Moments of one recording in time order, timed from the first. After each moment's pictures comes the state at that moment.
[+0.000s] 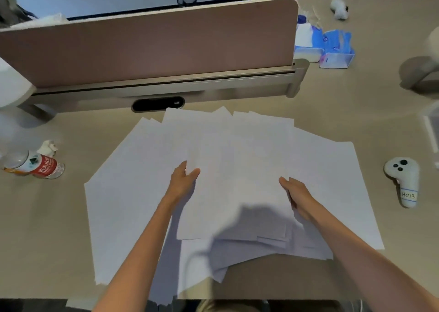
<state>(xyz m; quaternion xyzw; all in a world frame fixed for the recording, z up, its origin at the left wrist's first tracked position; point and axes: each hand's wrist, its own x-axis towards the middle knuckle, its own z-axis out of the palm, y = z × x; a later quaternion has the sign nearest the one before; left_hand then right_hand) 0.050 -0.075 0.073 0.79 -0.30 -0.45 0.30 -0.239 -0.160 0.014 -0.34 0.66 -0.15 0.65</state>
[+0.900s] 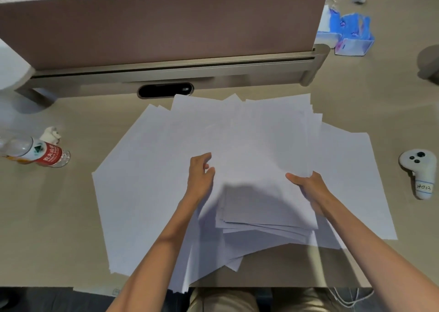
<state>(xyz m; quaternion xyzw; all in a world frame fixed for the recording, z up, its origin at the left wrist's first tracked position) 0.064 -0.063 0.008 0.78 -0.39 -0.37 0.33 -0.222 -0.146 0.030 -0.35 0.63 -0.21 0.66</state>
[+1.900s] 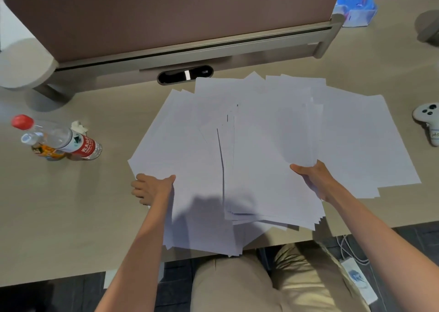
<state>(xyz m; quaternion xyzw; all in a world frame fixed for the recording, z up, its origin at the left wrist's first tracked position) 0.236 0.058 0.020 0.96 -0.07 -0.24 0.10 -0.146 -0.044 0.036 -0.28 0.64 -0.24 0.67</state>
